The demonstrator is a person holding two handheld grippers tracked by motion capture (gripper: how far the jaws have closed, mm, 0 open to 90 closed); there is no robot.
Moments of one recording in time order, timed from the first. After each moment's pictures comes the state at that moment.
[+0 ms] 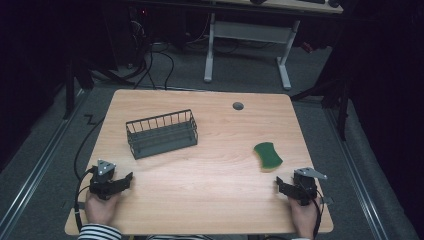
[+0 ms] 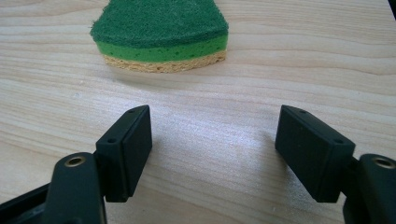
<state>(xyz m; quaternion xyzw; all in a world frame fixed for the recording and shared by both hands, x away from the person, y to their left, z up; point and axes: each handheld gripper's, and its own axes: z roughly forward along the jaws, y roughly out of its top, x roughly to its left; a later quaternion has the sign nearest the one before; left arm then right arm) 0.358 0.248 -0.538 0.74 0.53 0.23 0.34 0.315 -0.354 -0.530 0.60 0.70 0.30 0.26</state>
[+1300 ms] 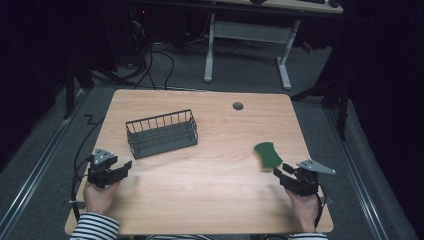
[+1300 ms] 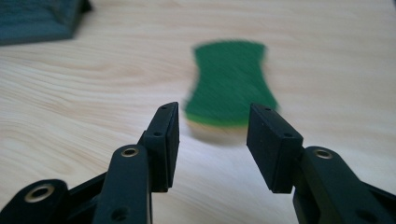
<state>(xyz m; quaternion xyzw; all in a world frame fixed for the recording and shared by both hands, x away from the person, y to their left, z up) 0.376 0.246 -0.503 0.74 0.51 0.23 0.37 0.314 -0.333 -0.474 0.54 0.70 0.40 0.23</state>
